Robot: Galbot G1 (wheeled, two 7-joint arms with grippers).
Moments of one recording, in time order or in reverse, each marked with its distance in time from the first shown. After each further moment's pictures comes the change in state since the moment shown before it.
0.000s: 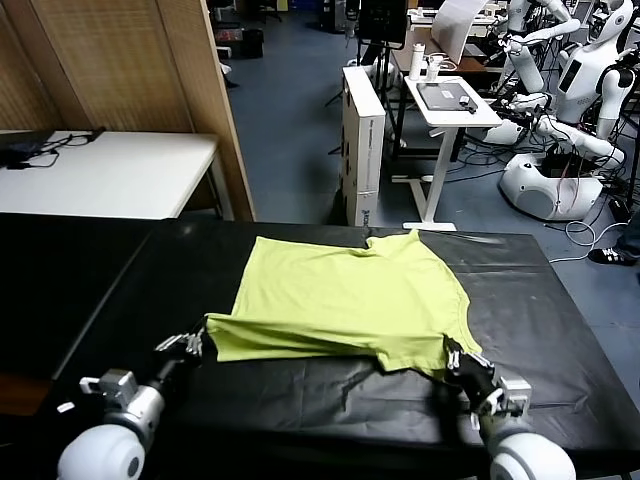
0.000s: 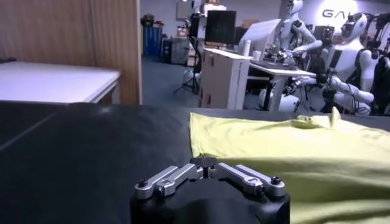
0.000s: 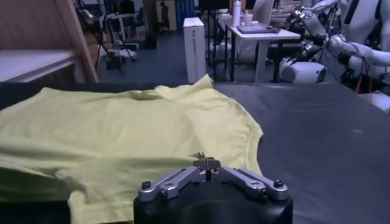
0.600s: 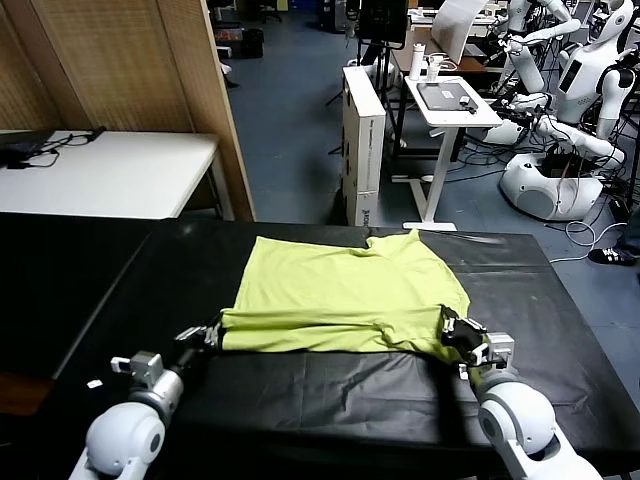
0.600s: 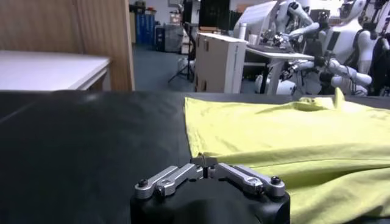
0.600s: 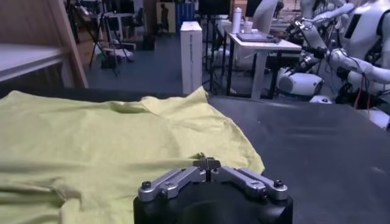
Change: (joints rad) left arm -0.095 0.018 0.068 0.098 0.005 0.014 -0.007; right arm -0.018 -0.061 0.017 0.022 0.035 -0.036 -0.078
